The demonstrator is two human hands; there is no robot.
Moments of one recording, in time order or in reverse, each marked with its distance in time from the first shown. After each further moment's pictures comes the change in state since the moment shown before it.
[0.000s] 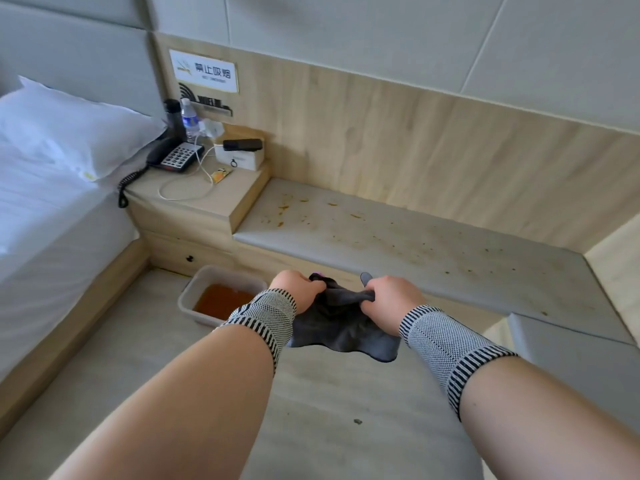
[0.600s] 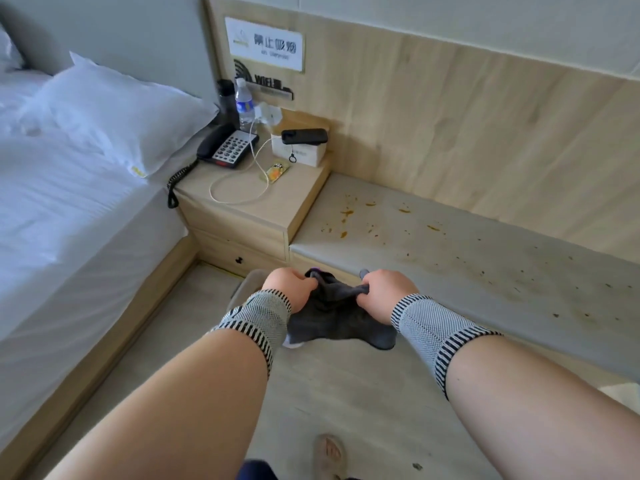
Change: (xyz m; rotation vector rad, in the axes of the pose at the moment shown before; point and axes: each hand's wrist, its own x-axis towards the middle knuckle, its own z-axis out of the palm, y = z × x) left_hand 0.191 -0.085 -0.157 -0.051 0.062 -0.190; right_hand 0.257 -0.156 0.024 -0.002 -0.185 -0.086
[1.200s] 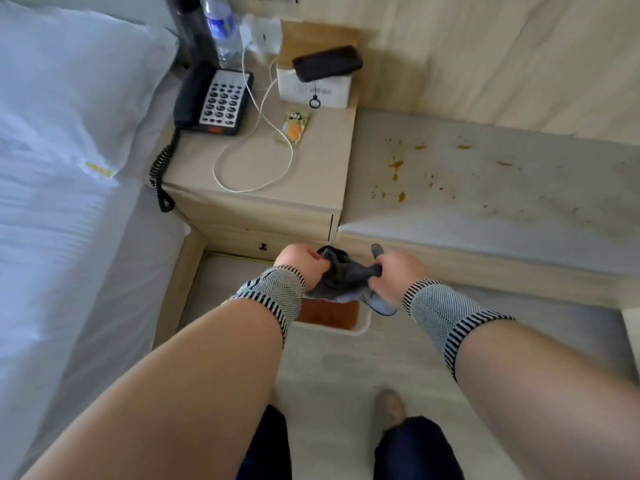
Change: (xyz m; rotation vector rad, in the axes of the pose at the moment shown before) left_hand 0.263 -0.091 -0.117 0.246 -0.223 0.080; right_hand 0.224 -0.151 0.084 0.177 -0.063 0.271
